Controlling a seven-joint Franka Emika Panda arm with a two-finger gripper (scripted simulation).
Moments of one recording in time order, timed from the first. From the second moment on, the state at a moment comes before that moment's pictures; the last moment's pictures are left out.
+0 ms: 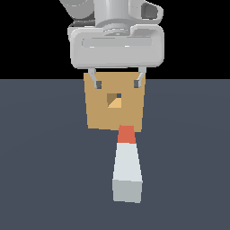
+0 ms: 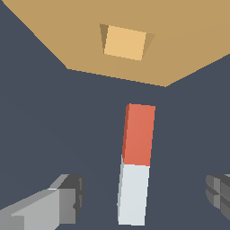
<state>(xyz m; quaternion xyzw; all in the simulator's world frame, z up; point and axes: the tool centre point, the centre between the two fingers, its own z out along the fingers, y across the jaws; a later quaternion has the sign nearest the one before) 0.006 -0.013 0.182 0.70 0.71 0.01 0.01</state>
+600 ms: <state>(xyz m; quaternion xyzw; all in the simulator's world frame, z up) 0.011 -0.037 0.154 0.71 0.70 0.01 0.01</state>
